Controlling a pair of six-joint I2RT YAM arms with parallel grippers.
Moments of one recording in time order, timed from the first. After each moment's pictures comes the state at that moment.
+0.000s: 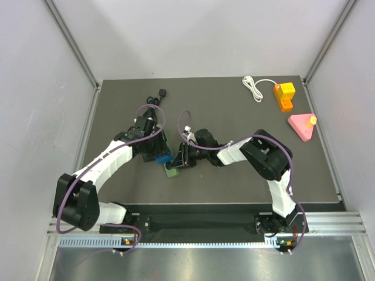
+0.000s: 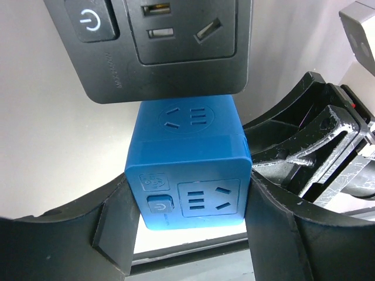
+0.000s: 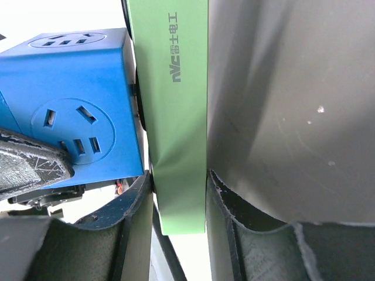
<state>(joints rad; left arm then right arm) -0.38 1.32 0.91 -0.61 0.10 -0.66 0.80 2.06 1.00 0.48 -0.61 0.89</state>
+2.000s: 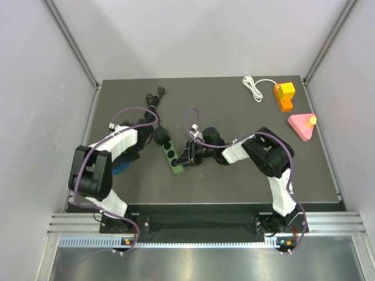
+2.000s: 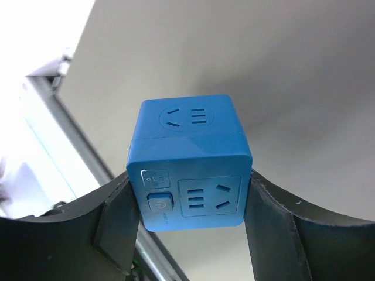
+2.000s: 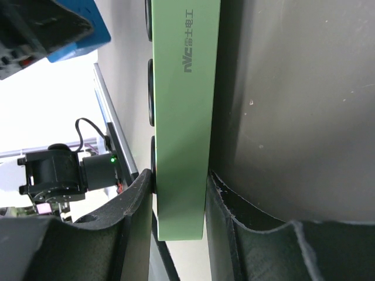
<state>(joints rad) -0.26 1.59 1.02 -1.06 -0.75 -0.94 0.73 2.07 0.95 0.56 -0.67 0.91</state>
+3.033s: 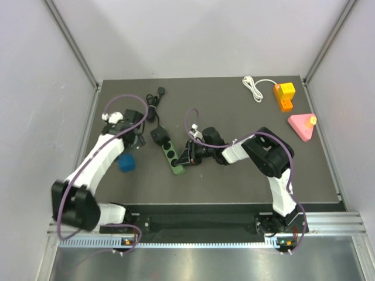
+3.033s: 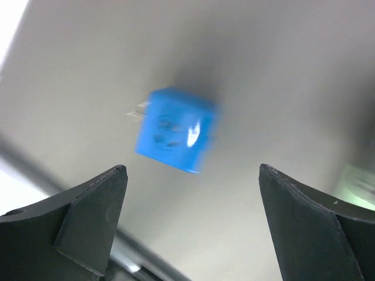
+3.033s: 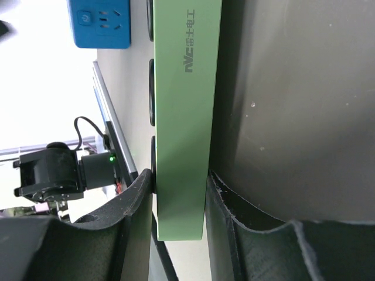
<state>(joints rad) -0.26 1.36 1.07 -0.98 -0.55 -0.81 0.73 2.07 0.96 0.56 -0.68 0.90</state>
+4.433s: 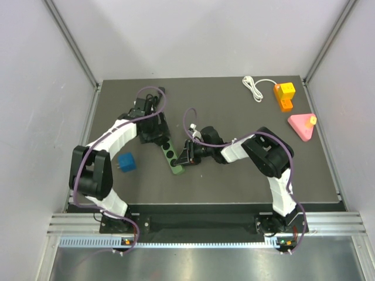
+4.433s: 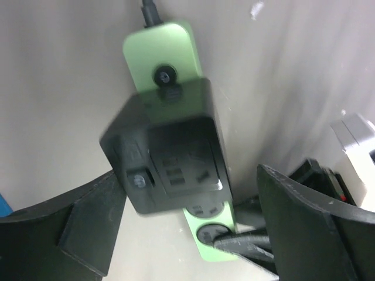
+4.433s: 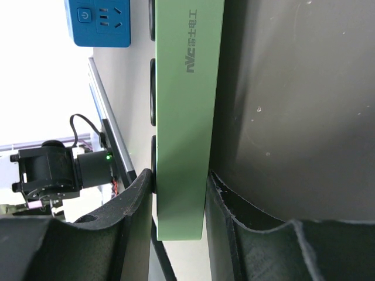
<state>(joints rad) -0.26 1.61 1.15 -0.53 0.09 -0.55 0.74 2.07 0.98 0.51 -0.68 0.86</state>
